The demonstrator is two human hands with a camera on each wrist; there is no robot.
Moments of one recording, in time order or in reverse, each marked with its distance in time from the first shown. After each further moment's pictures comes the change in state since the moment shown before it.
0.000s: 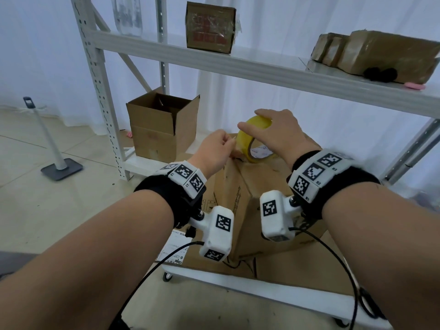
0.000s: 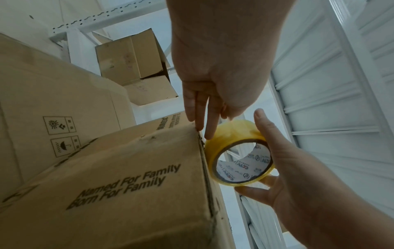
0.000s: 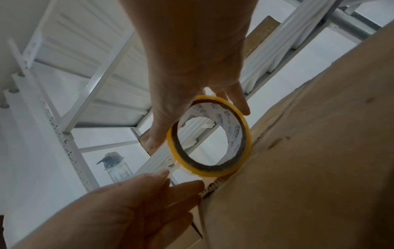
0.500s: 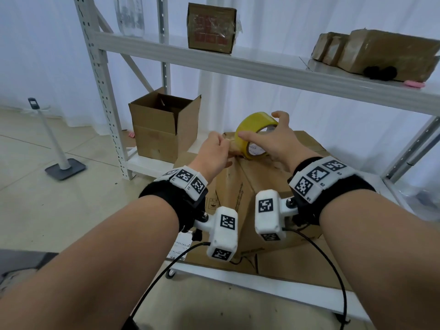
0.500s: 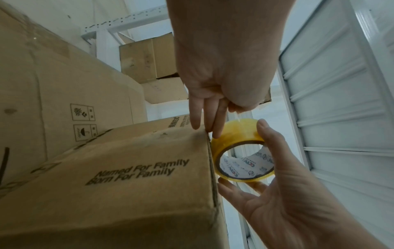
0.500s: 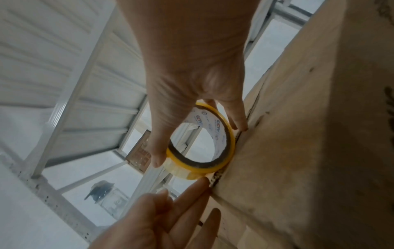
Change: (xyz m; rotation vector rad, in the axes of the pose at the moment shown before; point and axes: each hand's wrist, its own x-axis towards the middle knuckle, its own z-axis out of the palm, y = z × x) left_hand -0.009 -0.005 0.006 -0.279 0.040 -0.108; right_hand -0.012 0.008 0.013 0.378 -0.062 0.209
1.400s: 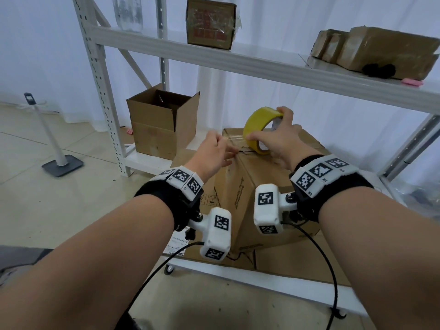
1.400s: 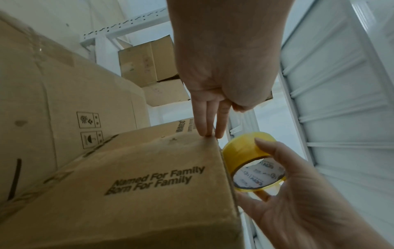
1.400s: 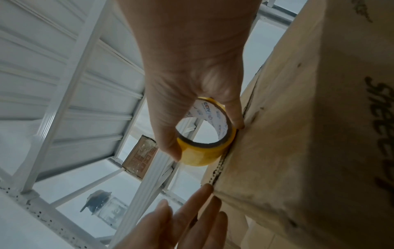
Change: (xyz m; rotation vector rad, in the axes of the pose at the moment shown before) left_hand -0.004 -0.007 -0.002 -0.082 -0.047 0.025; right_hand 0.005 0.009 -0.003 0.029 0.053 0.054
